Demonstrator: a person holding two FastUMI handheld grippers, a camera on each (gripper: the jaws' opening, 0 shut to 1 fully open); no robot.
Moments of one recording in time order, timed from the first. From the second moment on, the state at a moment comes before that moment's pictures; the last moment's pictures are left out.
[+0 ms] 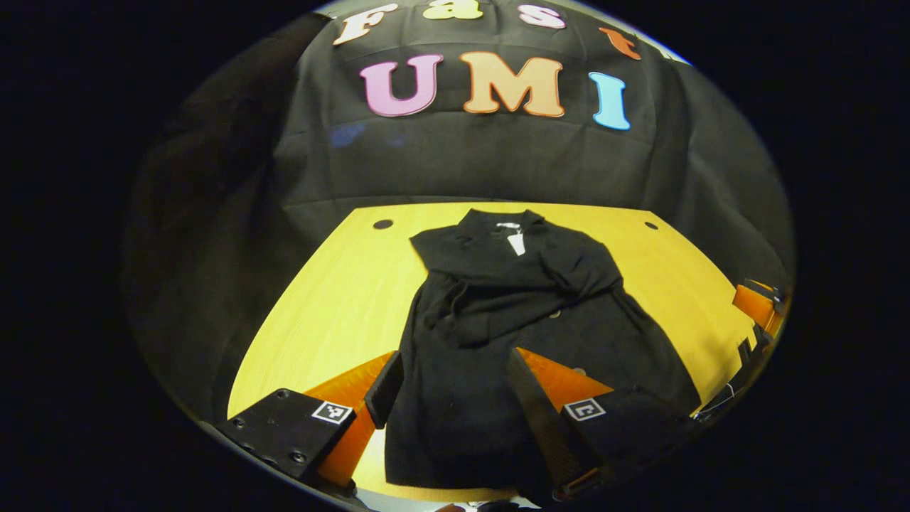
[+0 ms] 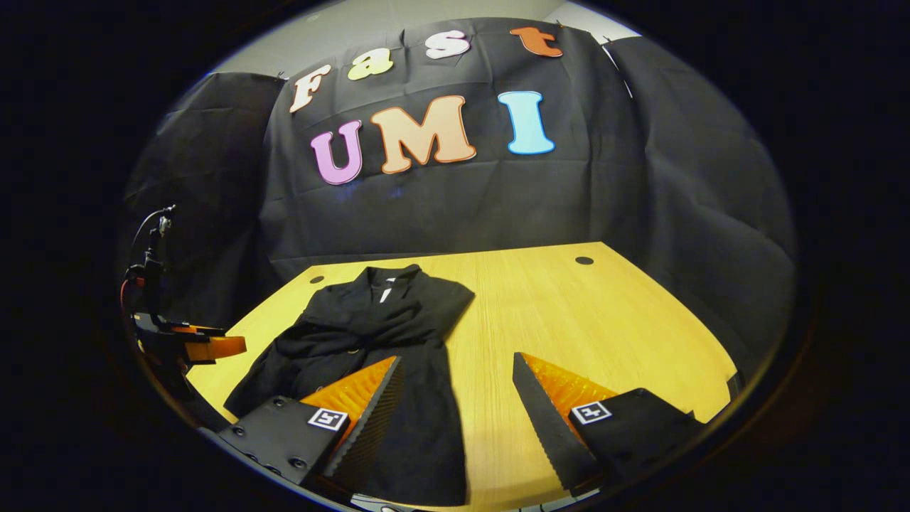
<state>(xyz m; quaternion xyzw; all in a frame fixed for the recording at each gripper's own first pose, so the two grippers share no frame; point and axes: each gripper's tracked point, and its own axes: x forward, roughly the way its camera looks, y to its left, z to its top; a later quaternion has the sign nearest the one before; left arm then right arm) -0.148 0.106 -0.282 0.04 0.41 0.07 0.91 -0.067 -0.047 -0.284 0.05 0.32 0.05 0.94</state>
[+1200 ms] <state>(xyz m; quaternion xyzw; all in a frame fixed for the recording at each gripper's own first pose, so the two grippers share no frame) -0.259 0.134 -0.350 0.03 0.44 0.04 0.90 -0.193 -0.016 -0.397 0.01 0.48 0.03 0.88</state>
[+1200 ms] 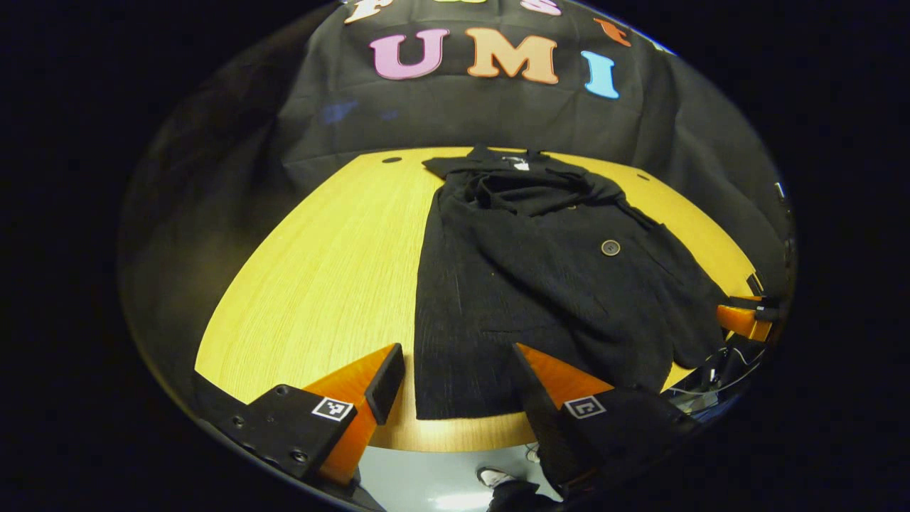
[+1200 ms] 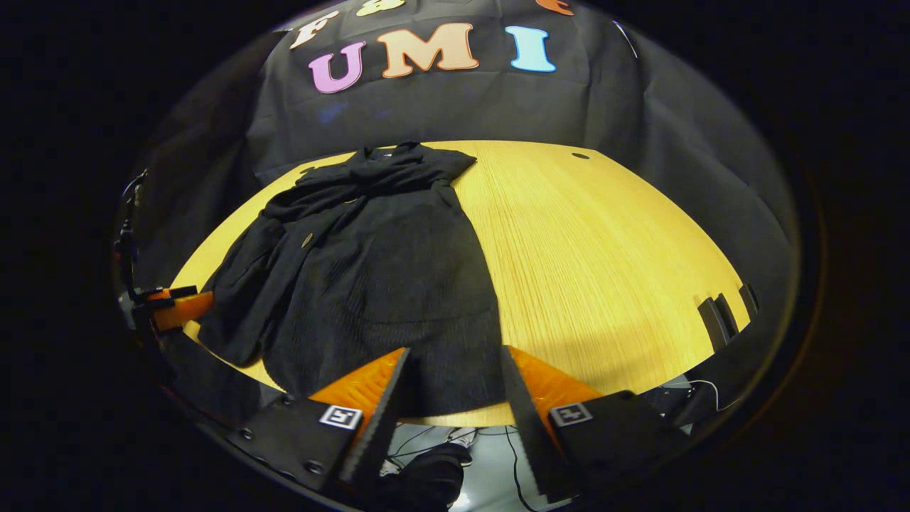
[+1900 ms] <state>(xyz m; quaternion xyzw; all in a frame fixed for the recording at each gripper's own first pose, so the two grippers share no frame) -0.258 0.119 -0.346 -0.01 0.48 0.08 0.87 -0.181 0.000 -0.382 0.05 0.50 0.09 0.86</state>
